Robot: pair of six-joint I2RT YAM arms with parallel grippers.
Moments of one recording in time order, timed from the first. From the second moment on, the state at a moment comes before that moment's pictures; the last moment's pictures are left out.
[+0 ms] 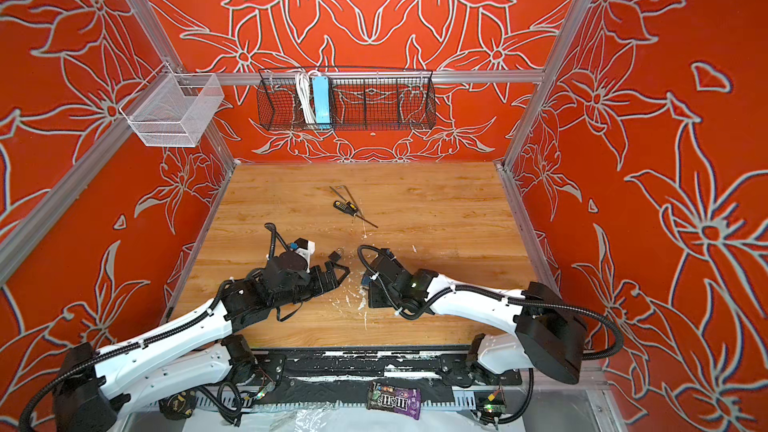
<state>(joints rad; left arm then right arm) -0.80 0.92 0.57 -0.28 0.01 -1.09 0.99 1.32 0.74 -0.40 0.03 0.90</state>
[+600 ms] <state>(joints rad) -0.90 1.13 0.62 -0.08 -0.09 -1.06 0.91 1.22 0.74 -0.36 -0.07 0.91</state>
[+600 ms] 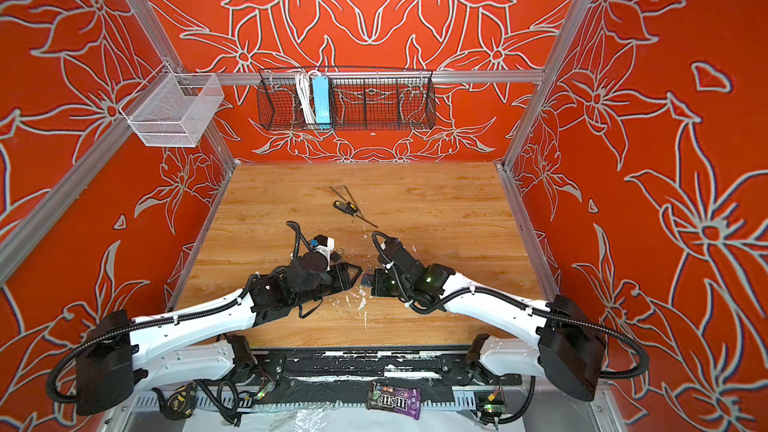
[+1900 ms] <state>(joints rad) -0.93 1.26 0.67 0.04 -0.08 -1.05 0.89 1.16 0.74 -0.34 -0.11 0.92</state>
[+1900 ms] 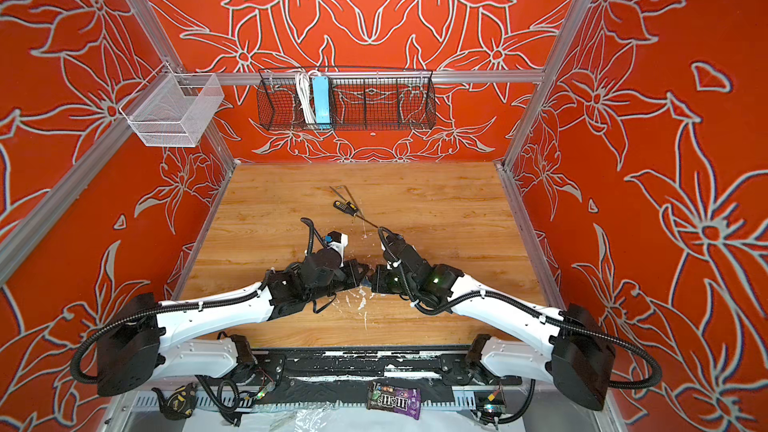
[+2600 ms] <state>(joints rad) -0.83 1.20 0.80 -0.09 -0.01 -0.70 0.78 0.97 0.79 -0.46 -0.15 0.73</state>
